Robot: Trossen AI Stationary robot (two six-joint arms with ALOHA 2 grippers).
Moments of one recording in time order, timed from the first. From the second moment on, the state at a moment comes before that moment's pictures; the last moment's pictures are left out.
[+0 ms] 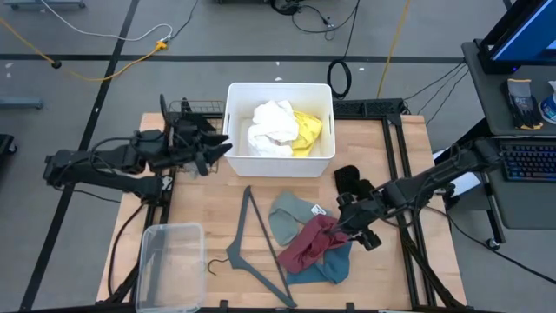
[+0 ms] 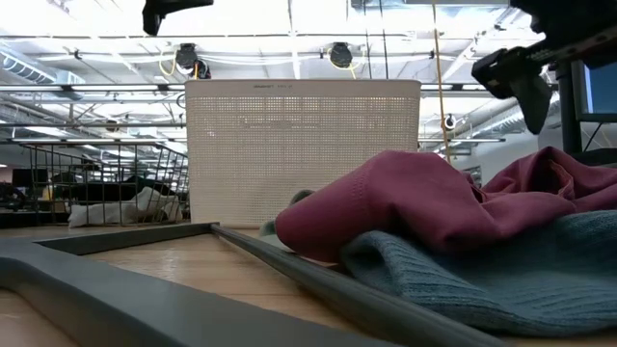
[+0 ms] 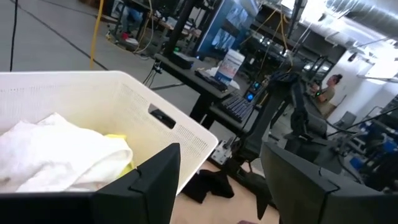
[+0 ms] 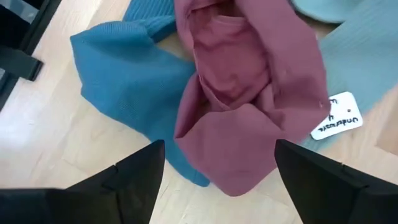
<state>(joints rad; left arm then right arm) 0.03 0.76 0.79 -0.05 -0.30 -0.50 0.41 1.23 0.83 -0.68 -0.11 0.01</state>
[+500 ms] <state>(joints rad) 0.03 0.83 0.79 -0.05 -0.30 -0.49 0.29 1.28 0.83 -0.67 -0.16 0.01</state>
